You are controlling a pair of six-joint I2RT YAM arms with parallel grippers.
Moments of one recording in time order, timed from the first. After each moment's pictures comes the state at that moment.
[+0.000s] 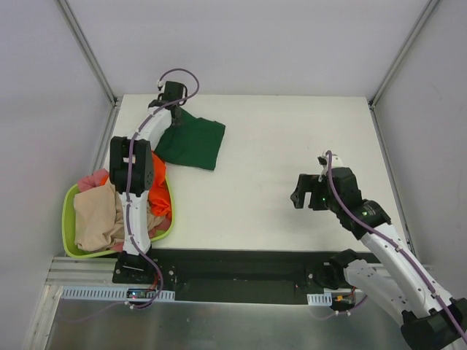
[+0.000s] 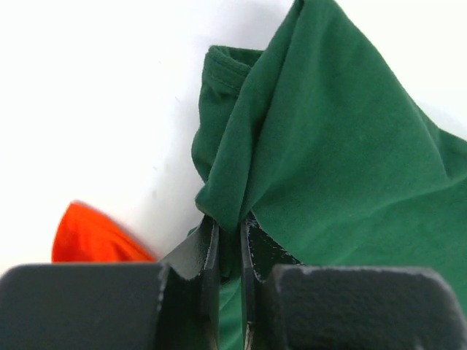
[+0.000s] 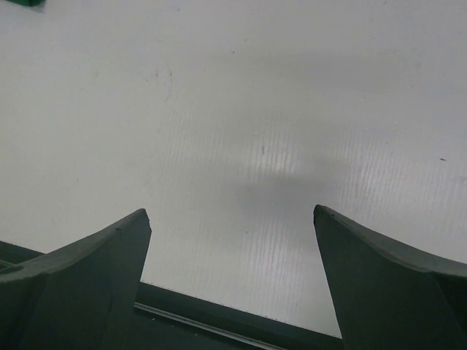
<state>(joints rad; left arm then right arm) -0.18 2.16 1.81 -0.57 -0.38 -0.30 0.47 0.75 0.70 -0.66 0.04 0.37</state>
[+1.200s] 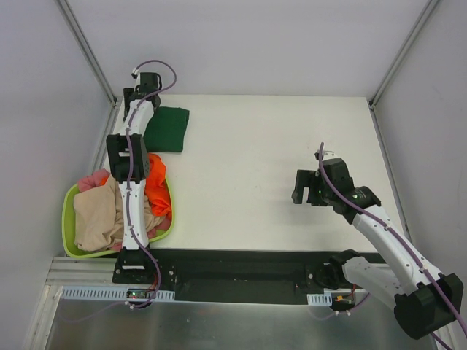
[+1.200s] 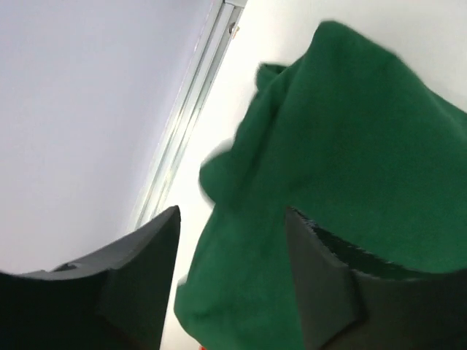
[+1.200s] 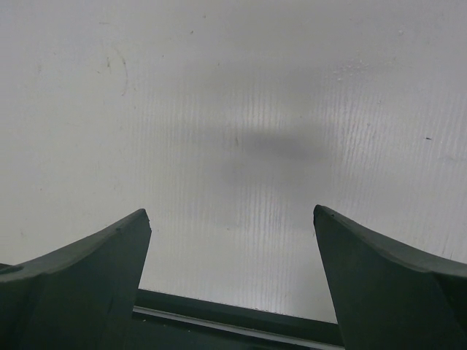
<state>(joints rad) 0.02 2.49 2.26 -0.58 -0.65 0.07 0.42 0.93 0.76 -0.70 0.07 0.38</state>
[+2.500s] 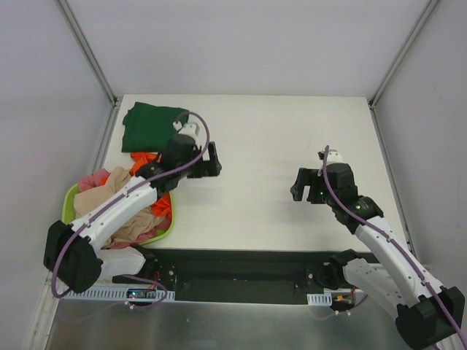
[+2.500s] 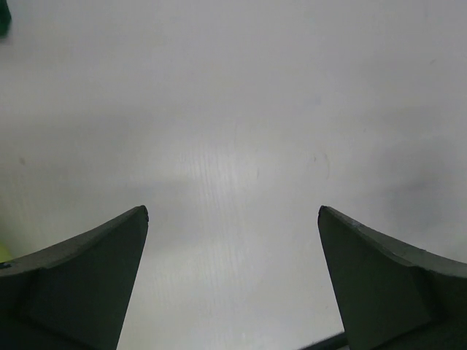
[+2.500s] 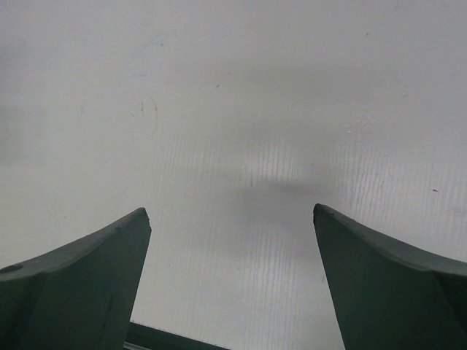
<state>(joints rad) -0.53 1.28 1.05 -0.40 -0.06 -0.52 0.41 0.85 0.67 -0.52 0.05 0.36</state>
